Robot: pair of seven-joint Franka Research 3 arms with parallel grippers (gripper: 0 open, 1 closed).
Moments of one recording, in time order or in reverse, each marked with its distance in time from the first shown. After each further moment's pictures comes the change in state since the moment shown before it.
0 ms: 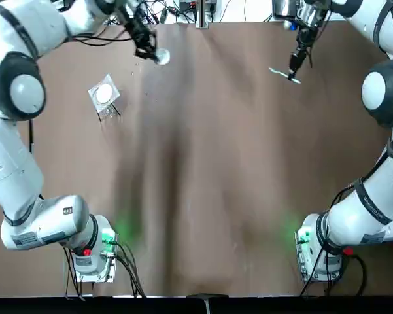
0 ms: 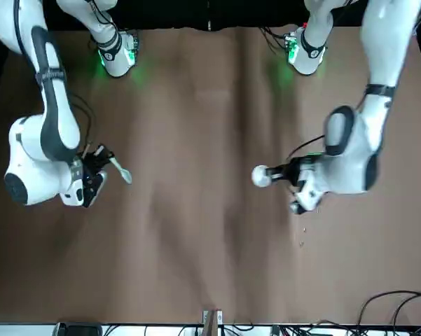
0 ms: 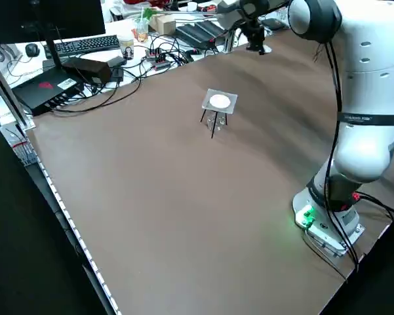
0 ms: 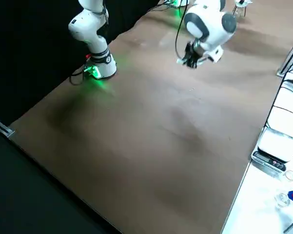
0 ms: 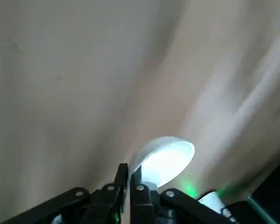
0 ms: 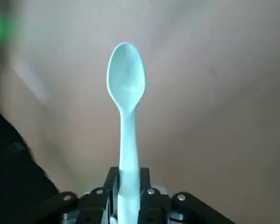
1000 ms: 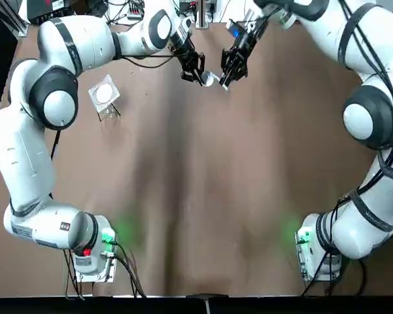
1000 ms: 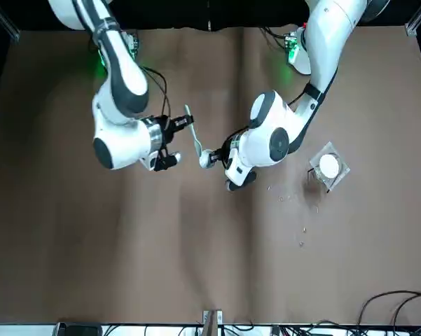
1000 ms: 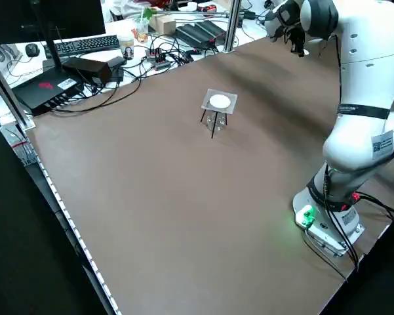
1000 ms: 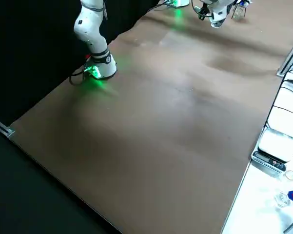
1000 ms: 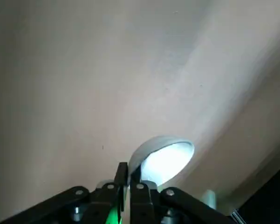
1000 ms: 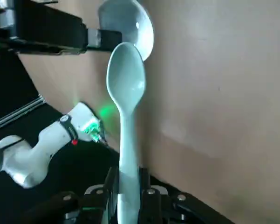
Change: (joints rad) left arm -0.461 0.135 0.042 0.069 -0.007 0.310 -0.393; right arm 0.393 -0.070 0.012 -0.007 0.621 0.066 0.926
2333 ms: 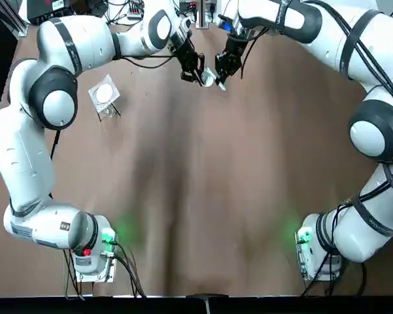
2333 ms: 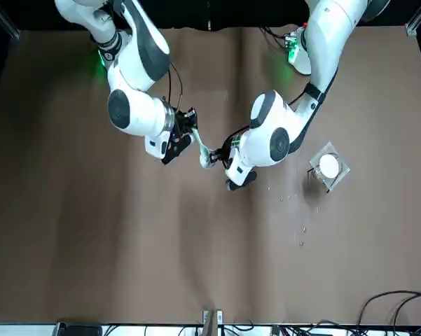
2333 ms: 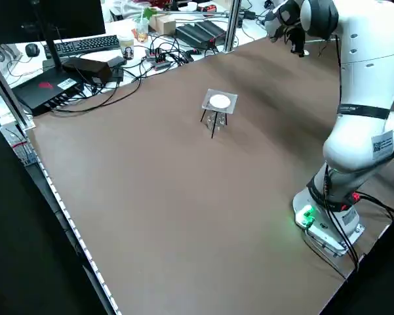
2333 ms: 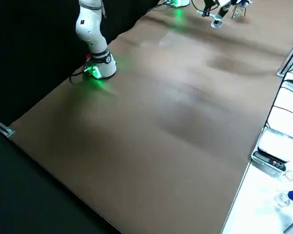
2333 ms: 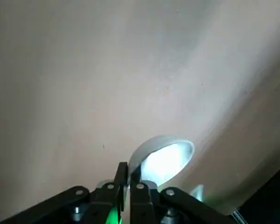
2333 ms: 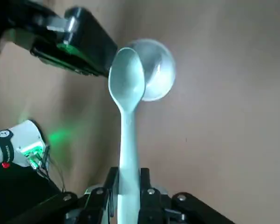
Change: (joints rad) left arm 0.004 -0.002 -0.003 -0.005 0.000 0.000 0.003; right arm 0.132 -0.078 0.018 -0.064 -0.251 0.288 -0.099
